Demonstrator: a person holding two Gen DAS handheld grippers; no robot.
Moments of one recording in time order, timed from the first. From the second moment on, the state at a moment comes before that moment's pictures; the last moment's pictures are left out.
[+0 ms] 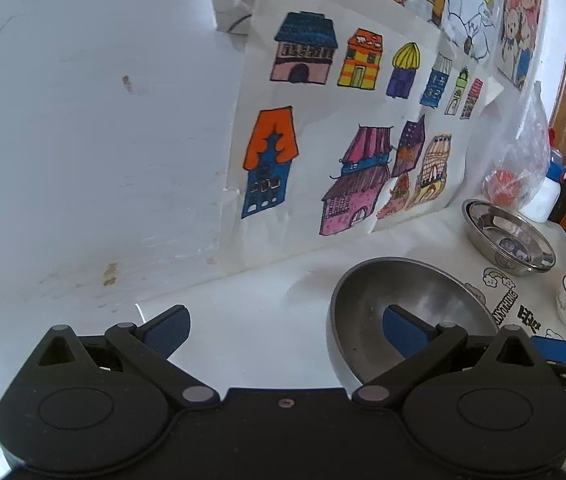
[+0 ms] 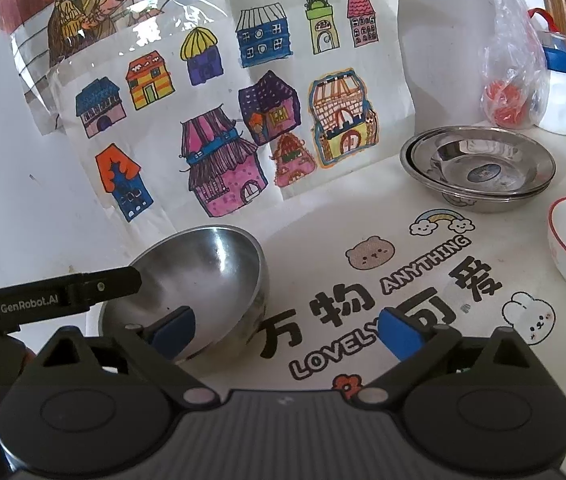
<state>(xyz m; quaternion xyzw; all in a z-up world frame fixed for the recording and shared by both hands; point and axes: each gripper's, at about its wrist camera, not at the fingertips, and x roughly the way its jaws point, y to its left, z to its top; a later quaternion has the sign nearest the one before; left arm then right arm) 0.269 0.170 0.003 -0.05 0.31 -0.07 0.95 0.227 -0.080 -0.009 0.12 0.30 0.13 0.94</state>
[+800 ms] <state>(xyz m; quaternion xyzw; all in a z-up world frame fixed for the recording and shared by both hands) 0.280 0.164 -0.012 -0.07 0.35 -0.10 0.93 0.237 -0.076 -0.016 0.15 0.32 0.16 0.92</state>
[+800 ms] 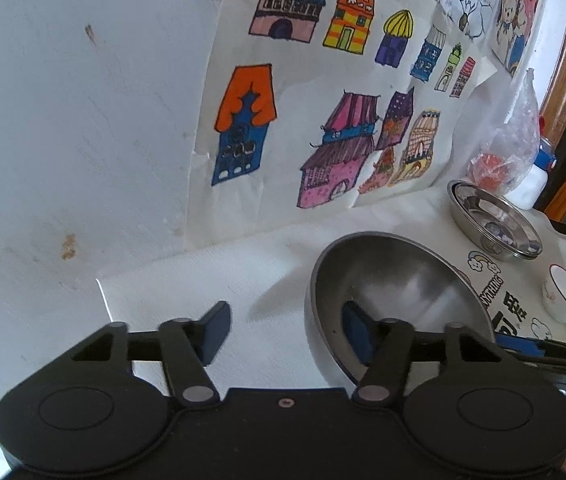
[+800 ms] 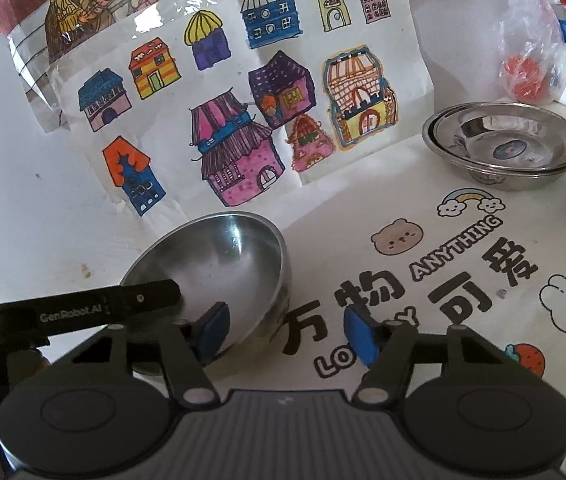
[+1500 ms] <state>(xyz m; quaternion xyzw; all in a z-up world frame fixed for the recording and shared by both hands) 0.267 0.143 -0.004 -0.10 0.36 -0.12 0.92 0.216 -0.104 0.006 0.17 0.33 0.17 0.91</state>
